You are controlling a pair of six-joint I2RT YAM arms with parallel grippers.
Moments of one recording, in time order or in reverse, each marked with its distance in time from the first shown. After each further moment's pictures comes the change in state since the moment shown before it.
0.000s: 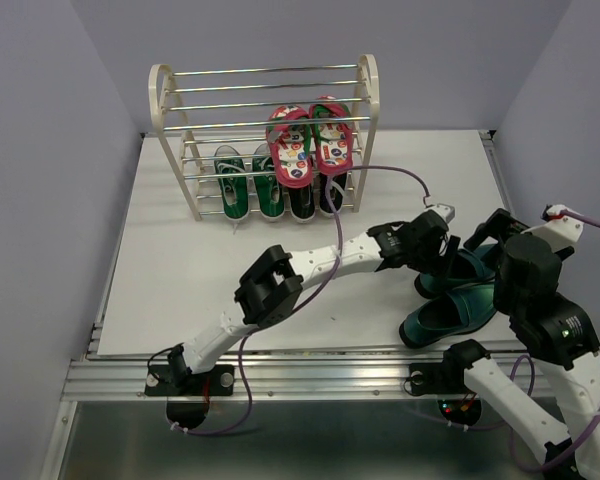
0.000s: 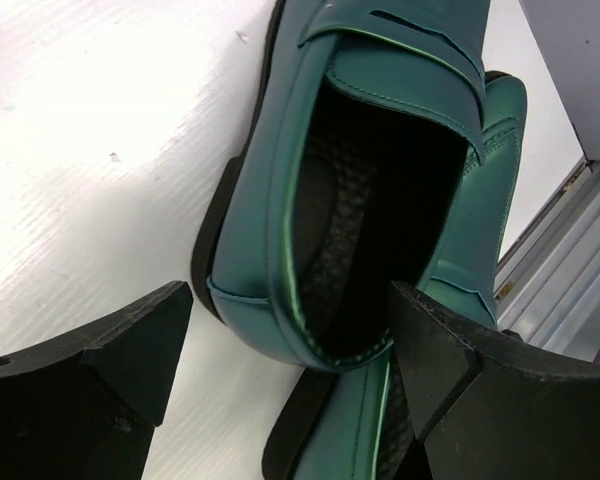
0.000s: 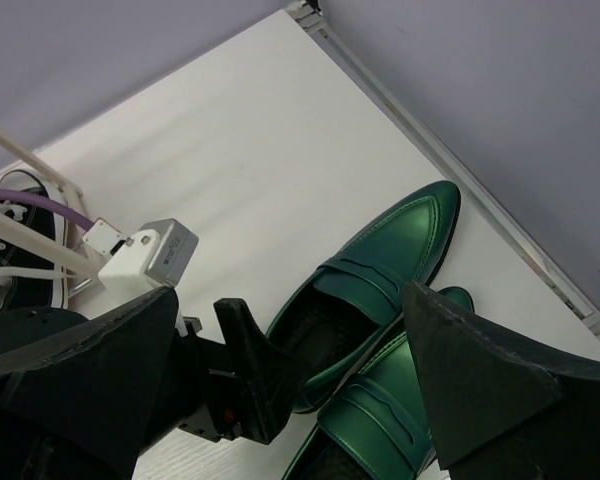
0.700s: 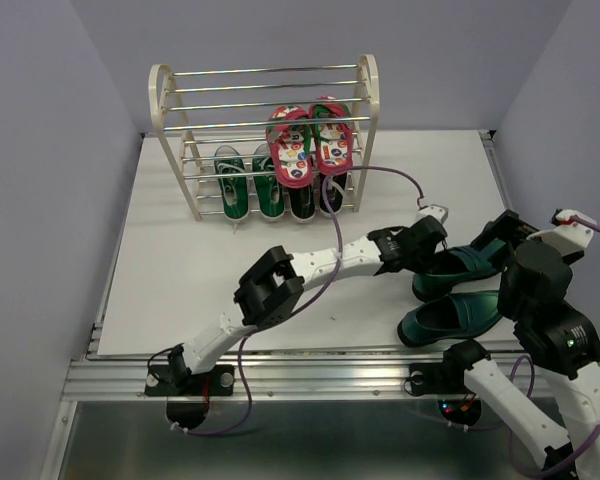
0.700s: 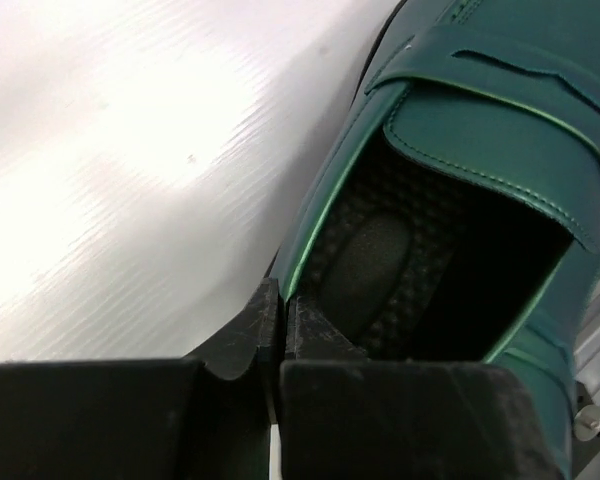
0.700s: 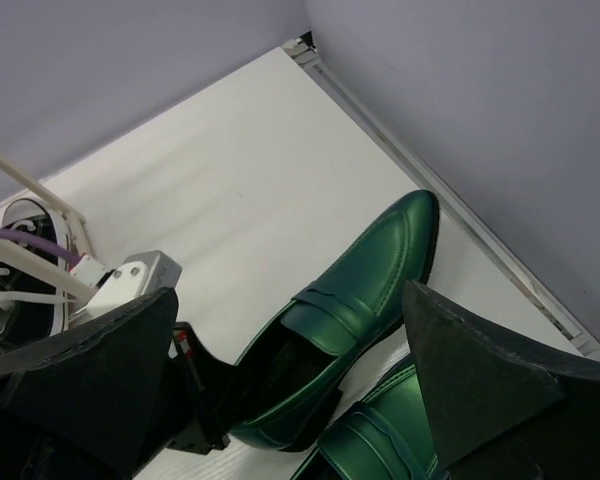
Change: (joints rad) left arm -0.011 0.017 -0.006 0.004 -0.136 0.007; right arm 0.000 -0.045 -0.009 0.060 0.040 -0.064
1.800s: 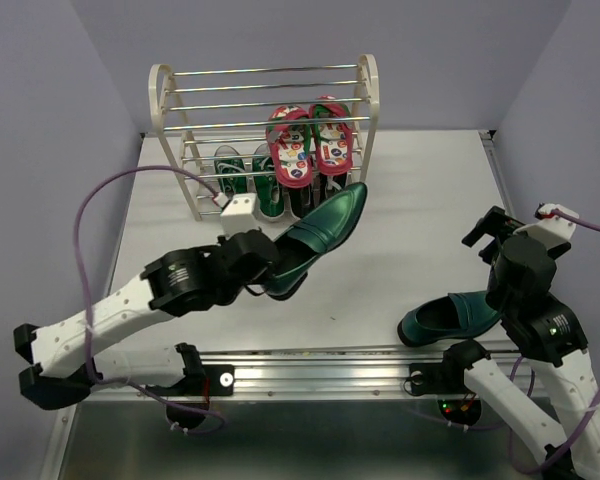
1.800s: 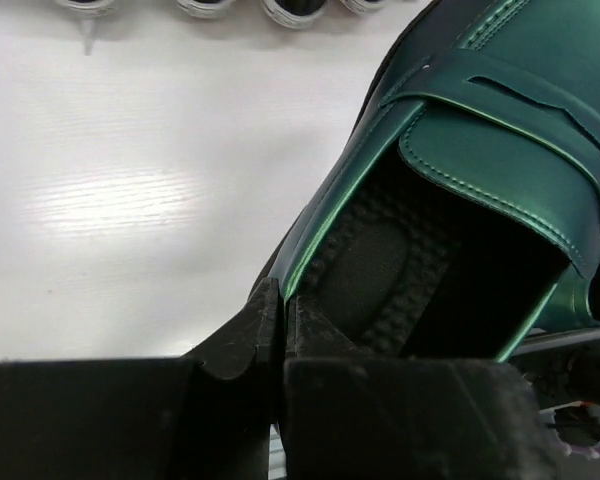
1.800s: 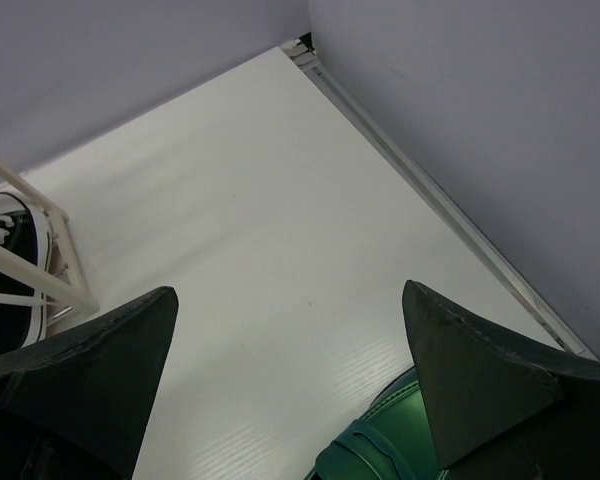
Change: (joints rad) left arm 0.025 -1.307 -0.833 -0.586 -0.489 -0.287; right arm 0.000 0.019 -0.083 0.118 0.005 -0.062
